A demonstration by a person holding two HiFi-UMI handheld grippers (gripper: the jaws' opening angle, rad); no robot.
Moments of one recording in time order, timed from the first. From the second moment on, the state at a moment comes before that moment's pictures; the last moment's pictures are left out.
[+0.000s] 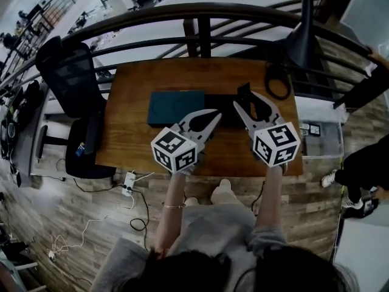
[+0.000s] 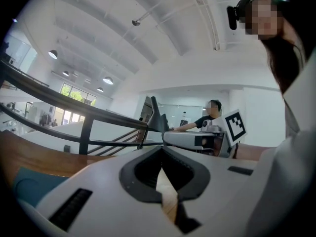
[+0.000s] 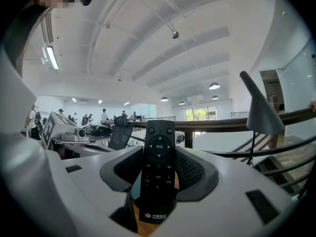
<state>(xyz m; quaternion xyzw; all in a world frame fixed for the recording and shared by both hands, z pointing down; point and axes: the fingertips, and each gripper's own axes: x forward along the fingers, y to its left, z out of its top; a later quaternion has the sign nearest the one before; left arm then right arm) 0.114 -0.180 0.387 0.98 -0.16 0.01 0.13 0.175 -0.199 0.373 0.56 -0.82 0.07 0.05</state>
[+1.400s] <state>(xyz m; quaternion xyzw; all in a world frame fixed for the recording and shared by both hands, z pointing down) 0.116 -0.239 0.494 0.93 -0.25 0.07 0.25 0.169 -0.299 0.509 0.41 -0.88 0.14 0.22</state>
